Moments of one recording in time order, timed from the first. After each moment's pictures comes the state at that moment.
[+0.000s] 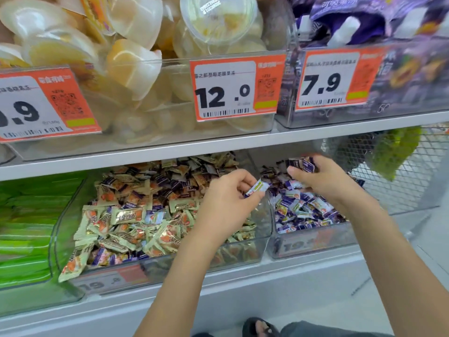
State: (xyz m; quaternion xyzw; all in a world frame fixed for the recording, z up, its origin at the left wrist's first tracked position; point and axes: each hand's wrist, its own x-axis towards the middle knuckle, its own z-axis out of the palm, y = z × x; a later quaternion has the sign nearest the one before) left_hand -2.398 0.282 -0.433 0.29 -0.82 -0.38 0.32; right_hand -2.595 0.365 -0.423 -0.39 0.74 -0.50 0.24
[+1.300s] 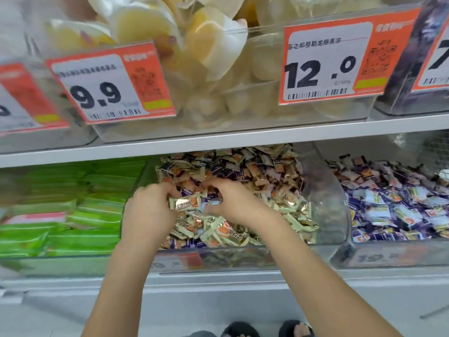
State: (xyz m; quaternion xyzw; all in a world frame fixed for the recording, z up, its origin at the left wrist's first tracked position) left_hand -2.232 0.209 -0.432 0.61 -0.77 -0.08 0.15; right_hand -2.399 0.228 -0.466 -0.67 0.64 -0.25 0.26
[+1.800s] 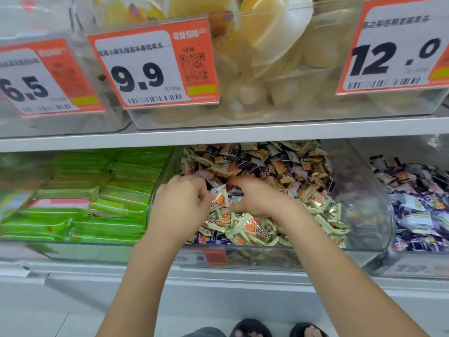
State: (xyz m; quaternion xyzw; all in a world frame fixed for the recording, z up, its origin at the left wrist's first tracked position) left_hand -2.226 0.206 -0.445 0.52 -0.83 -0.04 0.20; right_hand -2.400 0.205 -0.472 -0.68 0.66 -0.16 0.27
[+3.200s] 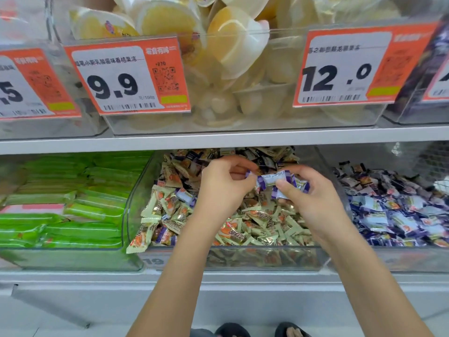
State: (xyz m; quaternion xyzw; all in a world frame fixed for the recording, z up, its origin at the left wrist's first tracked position) left_hand -2.323 0.230 -0.421 0.39 -0.73 -0.40 0.39; right_hand -2.470 0.303 -0.457 -0.44 0.62 -0.60 0.25
